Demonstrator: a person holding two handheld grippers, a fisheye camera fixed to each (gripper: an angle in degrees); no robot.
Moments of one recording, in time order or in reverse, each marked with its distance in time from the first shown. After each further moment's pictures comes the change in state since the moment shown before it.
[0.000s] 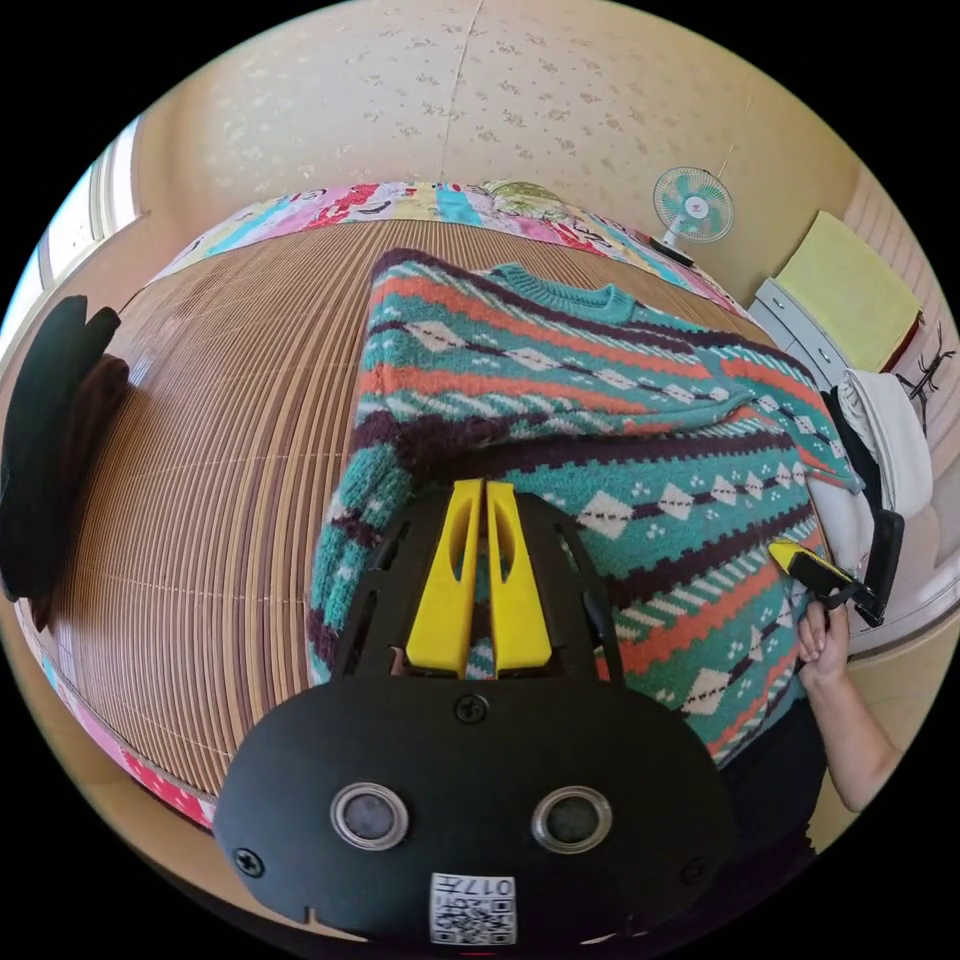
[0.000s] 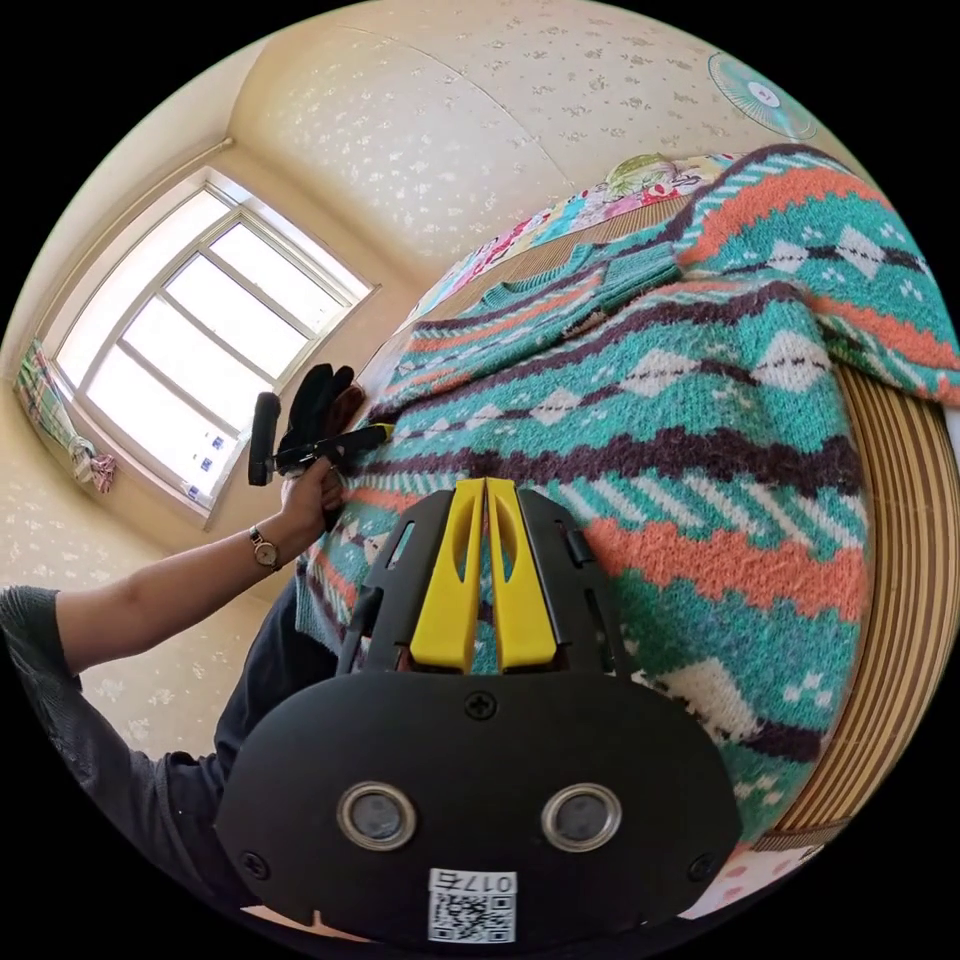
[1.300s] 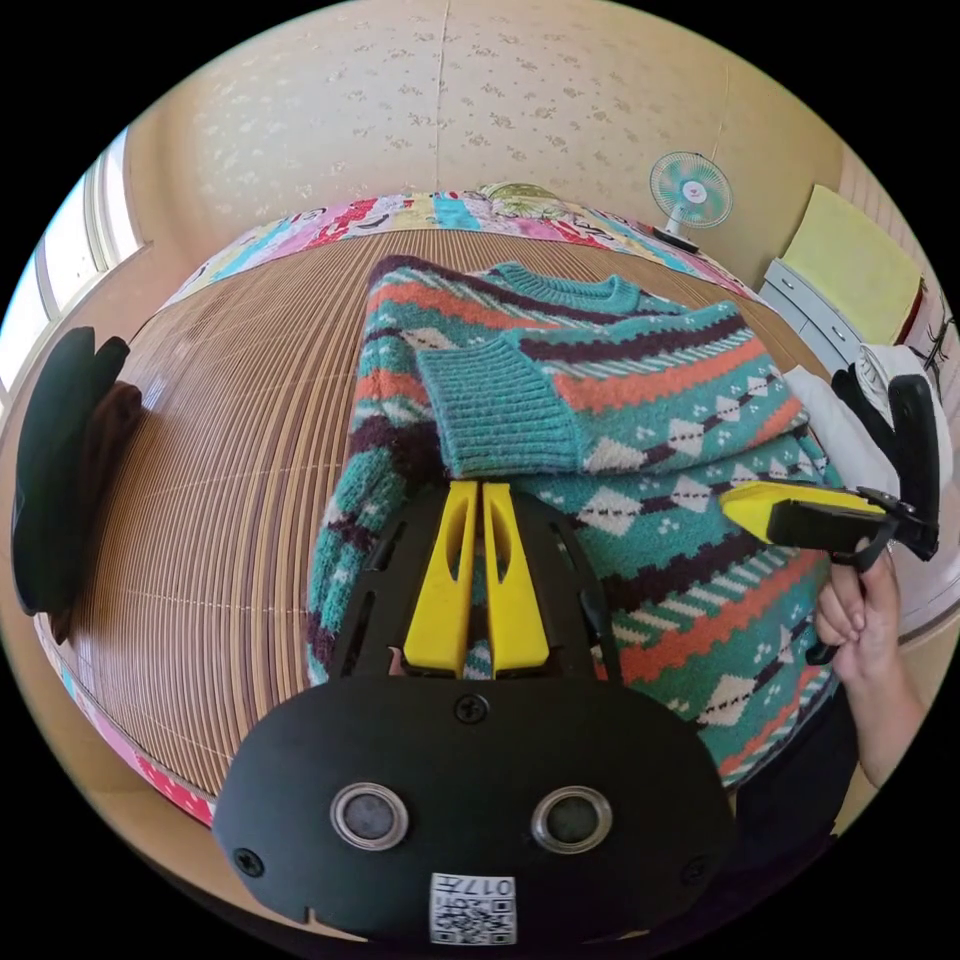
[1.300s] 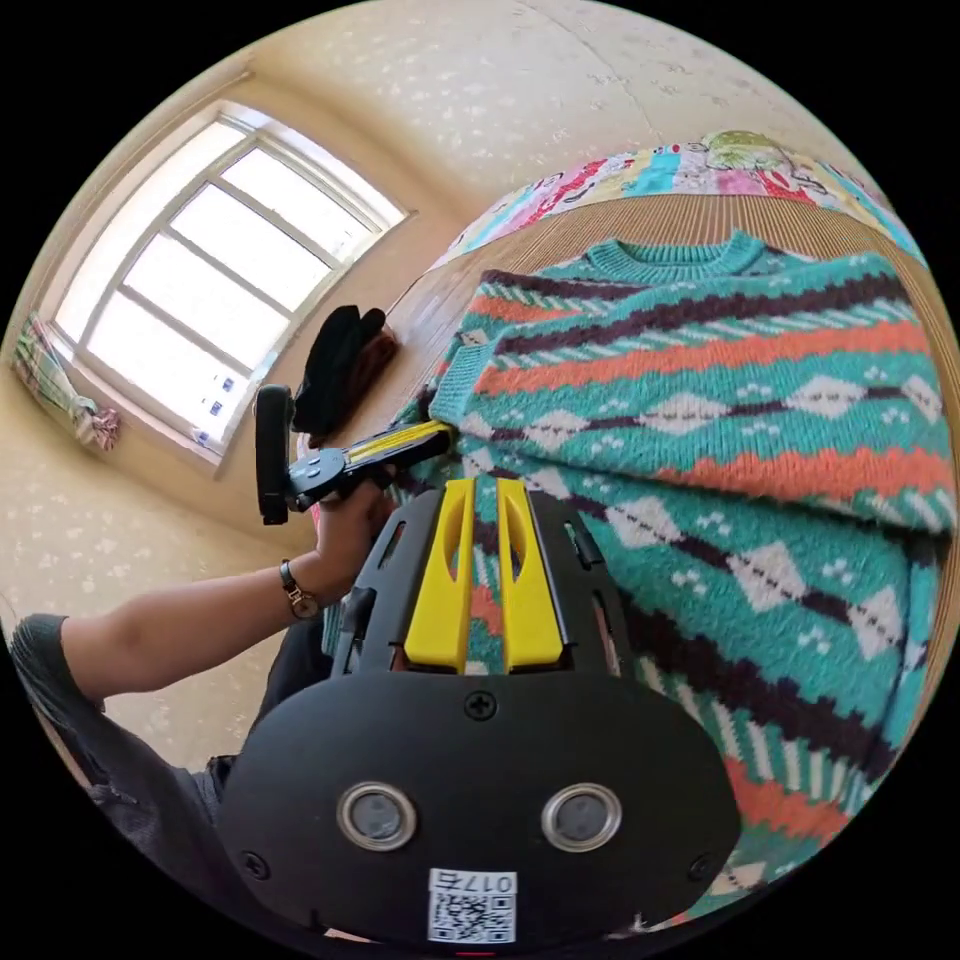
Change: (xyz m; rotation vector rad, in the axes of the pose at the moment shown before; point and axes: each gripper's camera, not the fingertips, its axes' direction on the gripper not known) left arm -0.046 -0.017 -0.014 0.025 -0.095 0.050; right arm -0.066 -0.076 0.171 -0.218 -0.052 -0.075
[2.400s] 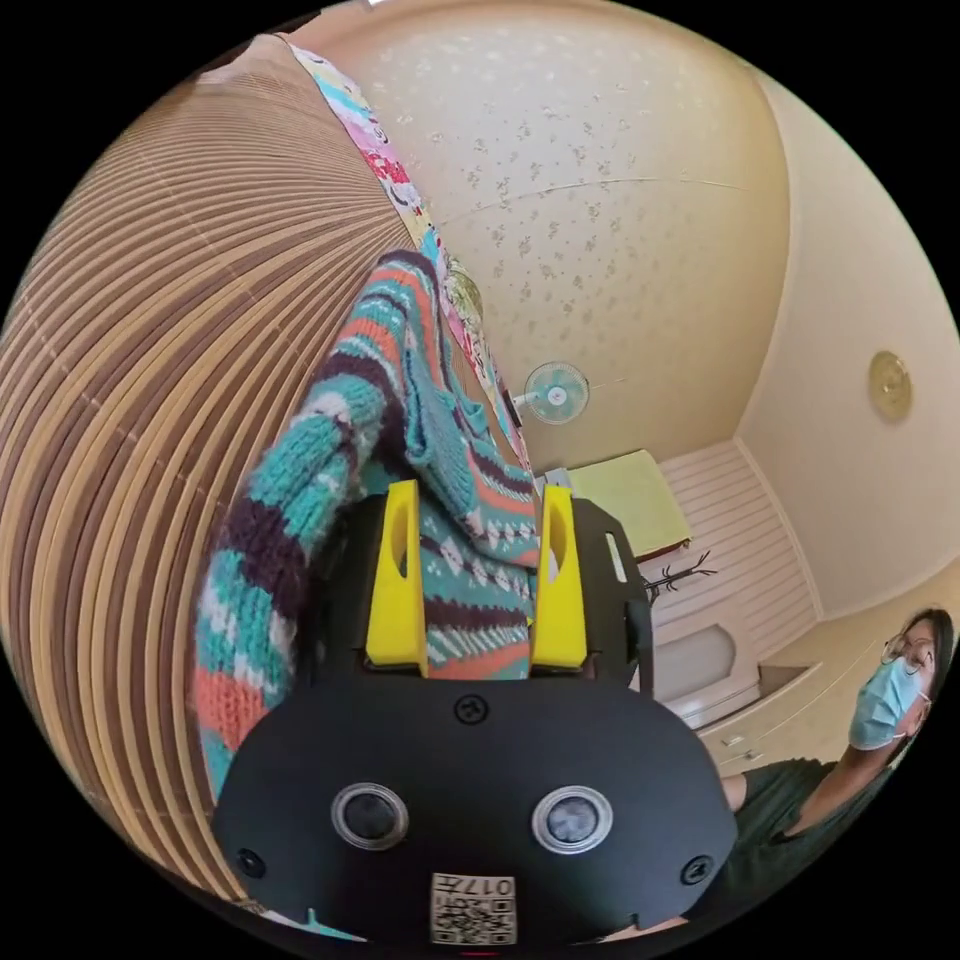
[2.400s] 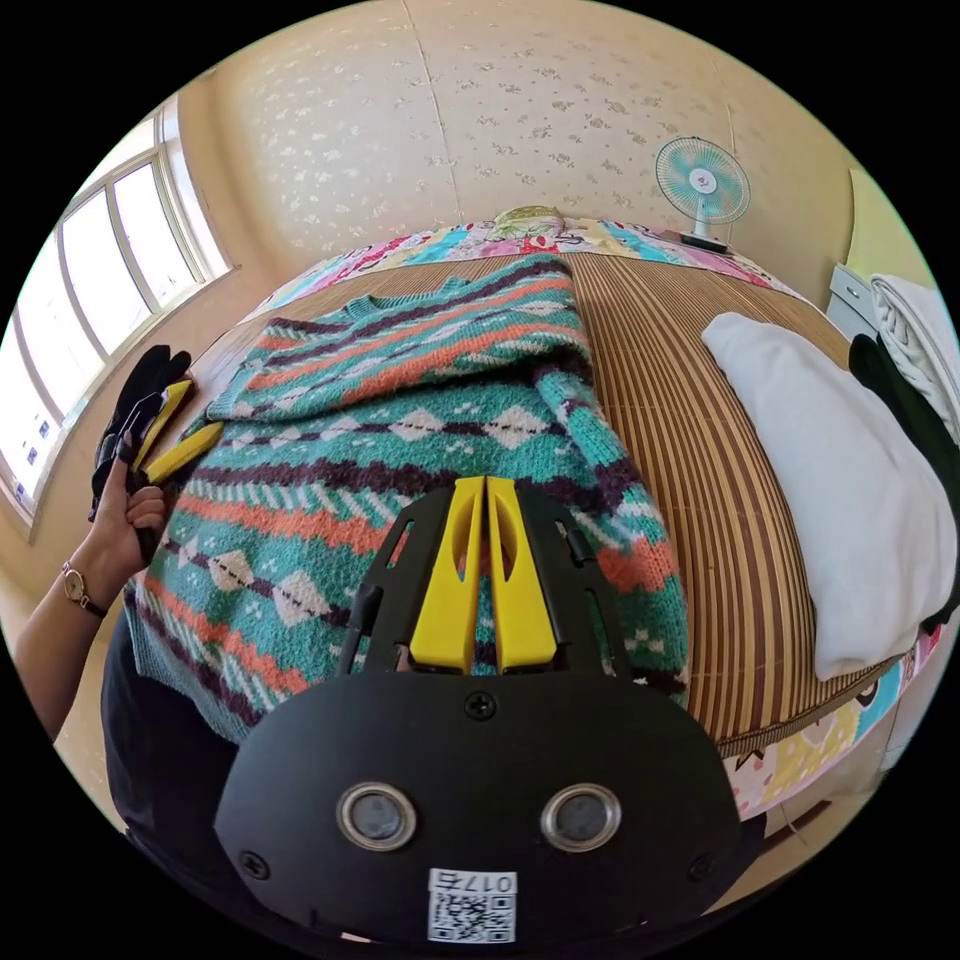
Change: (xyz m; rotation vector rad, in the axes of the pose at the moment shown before) left arm -0.170 0.015 -0.042 0.242 0.918 -0.558; right arm 0.045 0.143 0.029 0.243 0.667 0.078
